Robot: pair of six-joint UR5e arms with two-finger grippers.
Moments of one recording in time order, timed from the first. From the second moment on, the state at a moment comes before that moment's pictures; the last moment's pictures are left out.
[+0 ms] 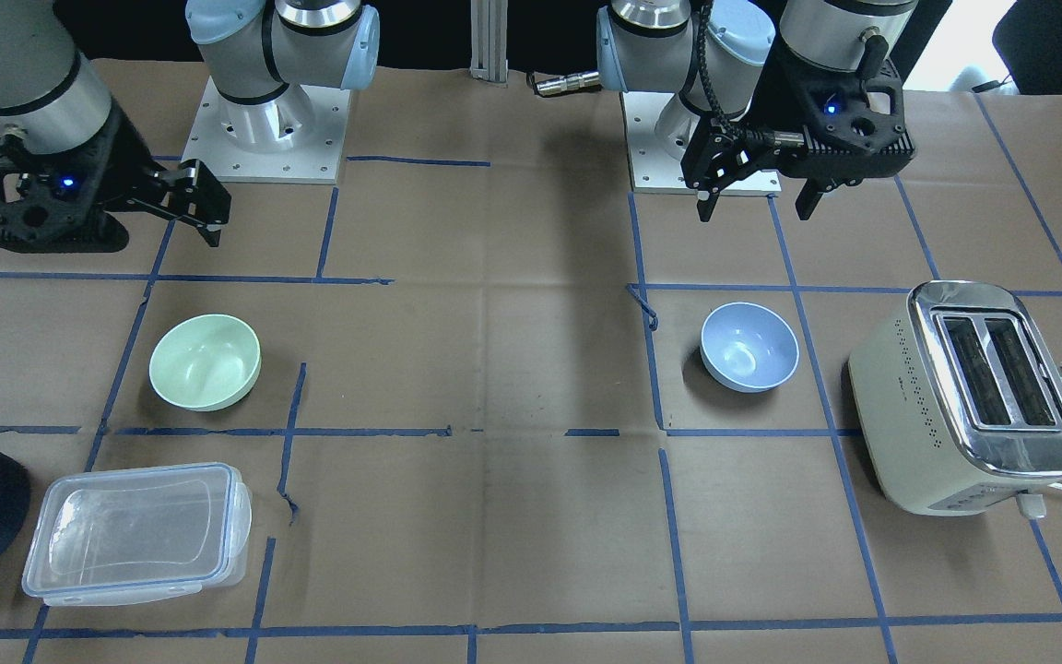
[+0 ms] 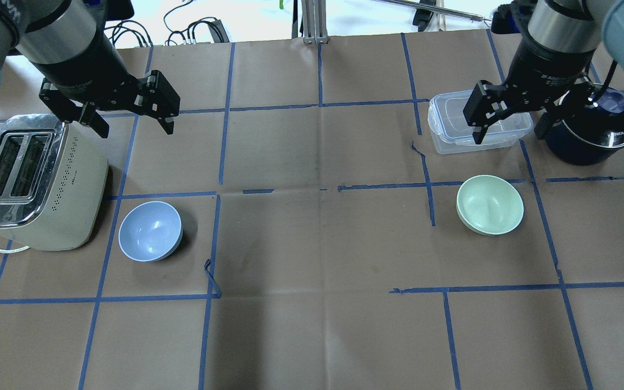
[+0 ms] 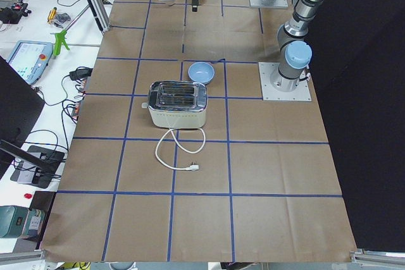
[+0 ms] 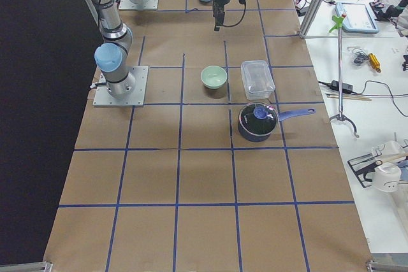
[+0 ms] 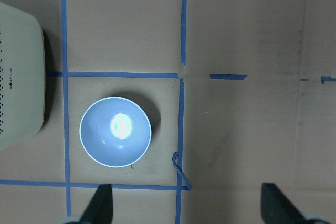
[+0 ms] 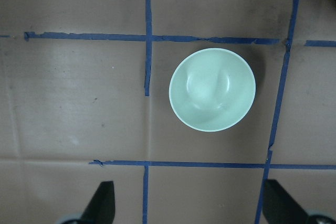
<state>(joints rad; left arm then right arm) -1.57 -1.52 -1.55 -1.60 1.60 -0.02 1.42 -1.54 1.59 -1.48 -1.59 -0.20</state>
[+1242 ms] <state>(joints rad) -1.41 -1.64 -2.07 -1.10 1.58 0.14 1.19 -1.46 1.83 -1.86 -1.58 -0.36</state>
